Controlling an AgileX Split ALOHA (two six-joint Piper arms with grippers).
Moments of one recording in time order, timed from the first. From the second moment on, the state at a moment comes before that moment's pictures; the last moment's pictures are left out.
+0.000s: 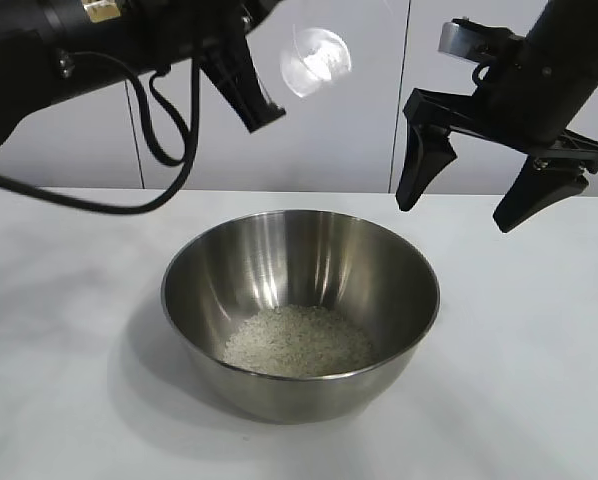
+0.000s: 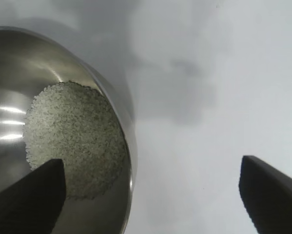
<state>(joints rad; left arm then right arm) -0.62 1.74 -0.84 0.06 -1.09 0.76 0.20 1.77 -1.28 0.30 0.85 -0.11</state>
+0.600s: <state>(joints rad) -0.58 1.61 -0.47 -0.46 -1.14 0.45 0.20 1.77 -1.28 0.31 0.83 -0.11</state>
